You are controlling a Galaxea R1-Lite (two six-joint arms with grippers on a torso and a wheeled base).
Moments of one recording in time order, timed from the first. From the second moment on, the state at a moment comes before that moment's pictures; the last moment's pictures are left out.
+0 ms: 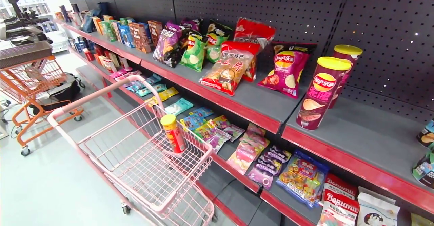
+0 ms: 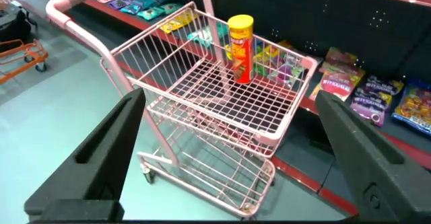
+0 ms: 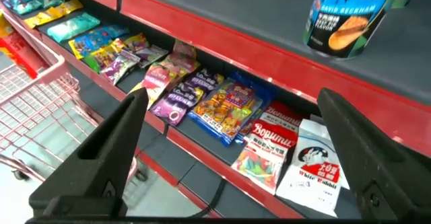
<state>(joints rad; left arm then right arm) -0.04 0.07 0.00 0.00 -0.01 0.01 -0.07 0.09 0.00 0.00 0.00 0.00</state>
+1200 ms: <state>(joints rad) -0.04 0.07 0.00 0.00 -0.03 0.00 -0.07 0.09 0.00 0.00 0.00 0.00</state>
